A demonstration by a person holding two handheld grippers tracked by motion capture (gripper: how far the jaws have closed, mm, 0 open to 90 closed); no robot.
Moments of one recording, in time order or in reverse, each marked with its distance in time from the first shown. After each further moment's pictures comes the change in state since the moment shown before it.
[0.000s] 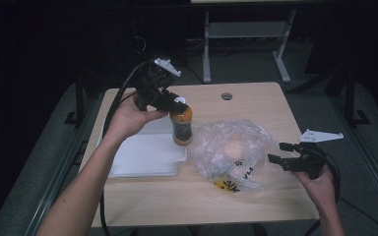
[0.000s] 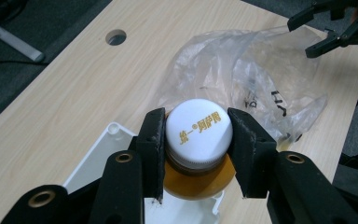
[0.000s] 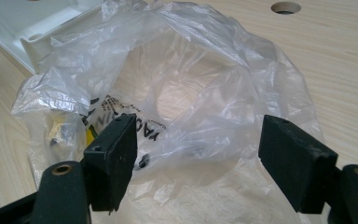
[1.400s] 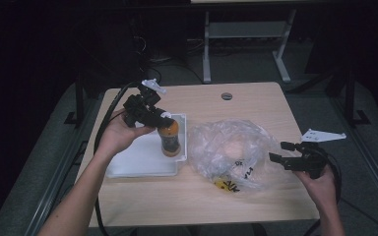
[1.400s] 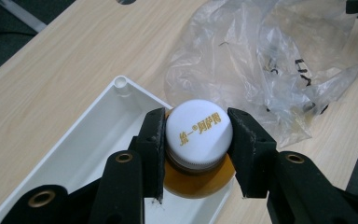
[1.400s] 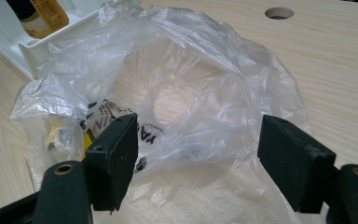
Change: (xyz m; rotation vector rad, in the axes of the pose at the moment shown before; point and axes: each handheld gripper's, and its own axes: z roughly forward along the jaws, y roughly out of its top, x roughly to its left) left arm 0.009 -0.051 0.016 0.048 0.028 -0.058; right arm 0.000 0.001 -0.004 -0.016 -0.014 0.001
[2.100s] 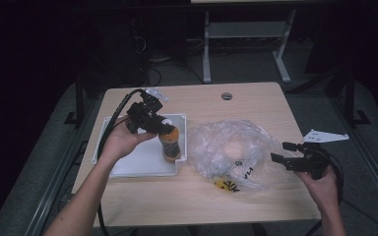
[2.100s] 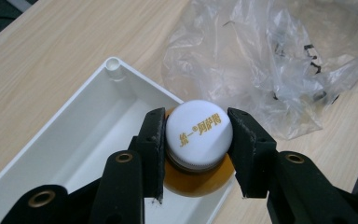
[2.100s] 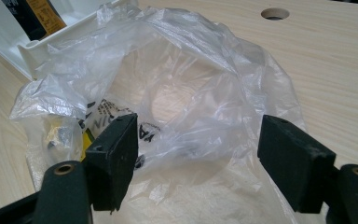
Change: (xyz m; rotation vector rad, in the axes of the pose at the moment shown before) left arm 0.000 -0.015 0.022 0.035 -0.004 -0.022; right arm -0.001 -0.002 -0.004 -0.004 -0.004 0.008
